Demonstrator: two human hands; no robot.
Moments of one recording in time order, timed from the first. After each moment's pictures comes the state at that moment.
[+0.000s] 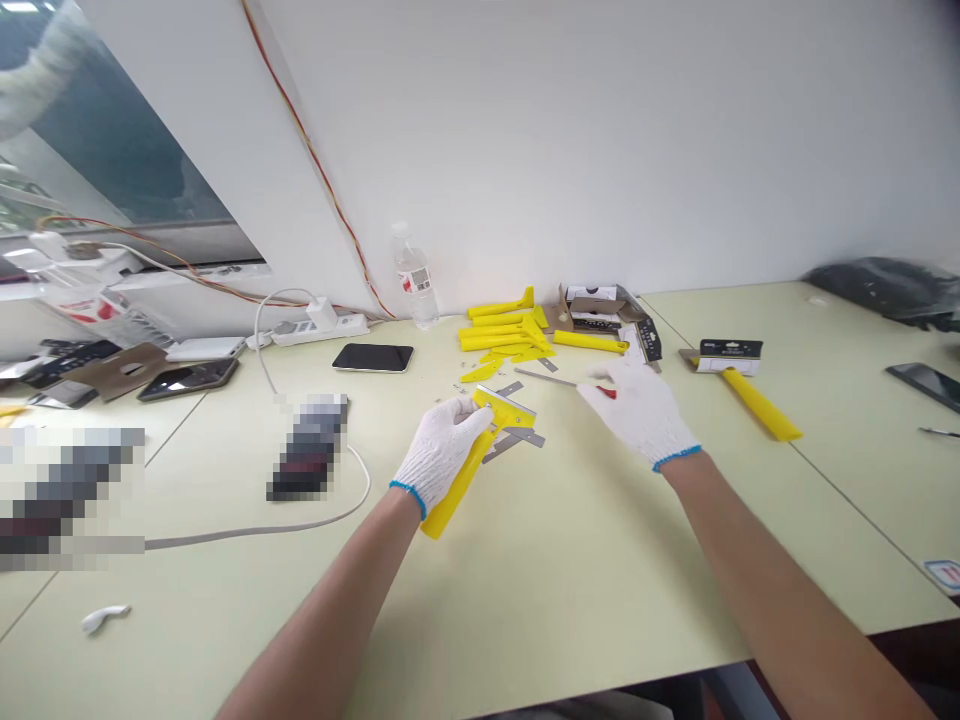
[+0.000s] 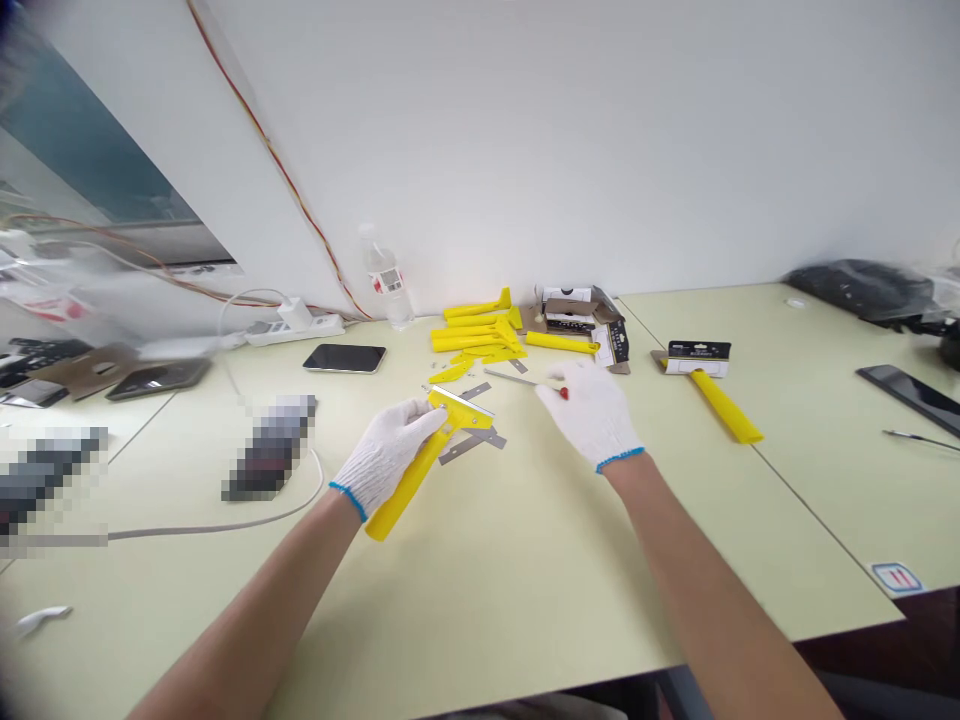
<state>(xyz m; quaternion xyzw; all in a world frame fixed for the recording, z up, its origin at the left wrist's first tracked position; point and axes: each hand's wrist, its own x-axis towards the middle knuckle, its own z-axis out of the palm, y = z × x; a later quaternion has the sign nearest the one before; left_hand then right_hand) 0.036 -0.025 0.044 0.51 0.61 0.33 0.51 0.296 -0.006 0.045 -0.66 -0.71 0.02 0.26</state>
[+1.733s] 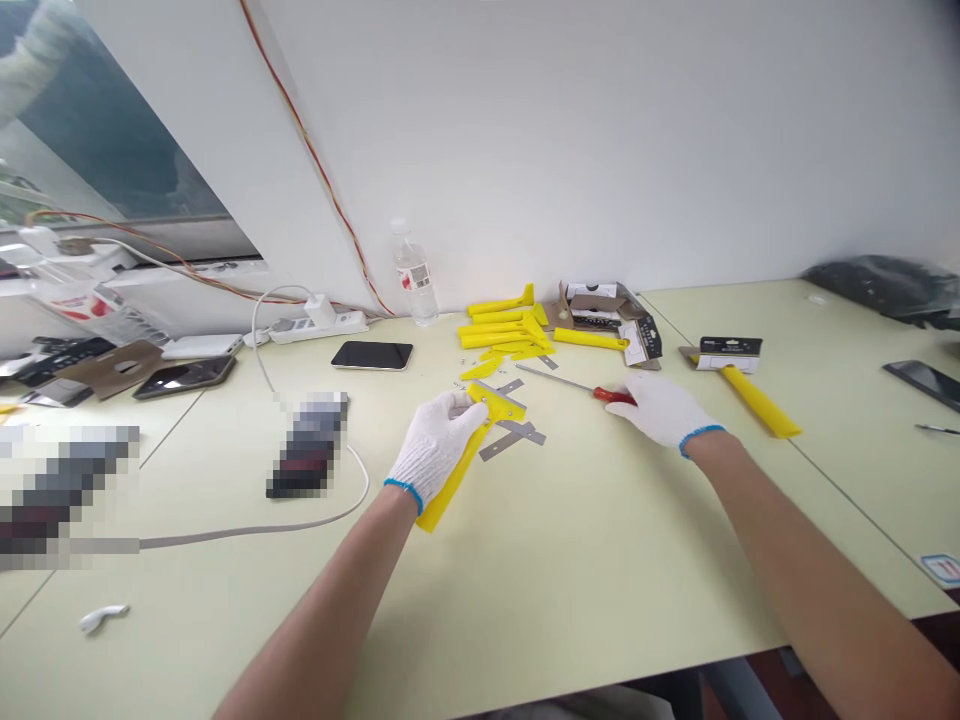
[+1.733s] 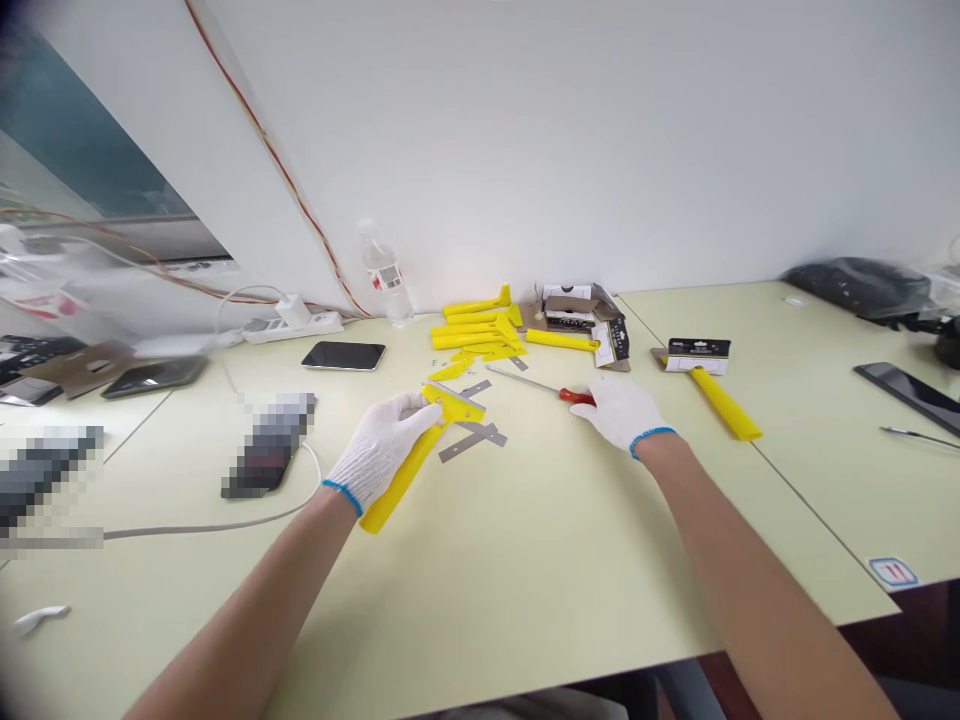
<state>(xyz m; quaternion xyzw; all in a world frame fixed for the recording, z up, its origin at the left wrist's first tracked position) 0.031 -0.023 0.054 0.54 0.65 0.33 0.43 0.368 0.015 0.021 -0.69 -0.72 0.04 0.10</state>
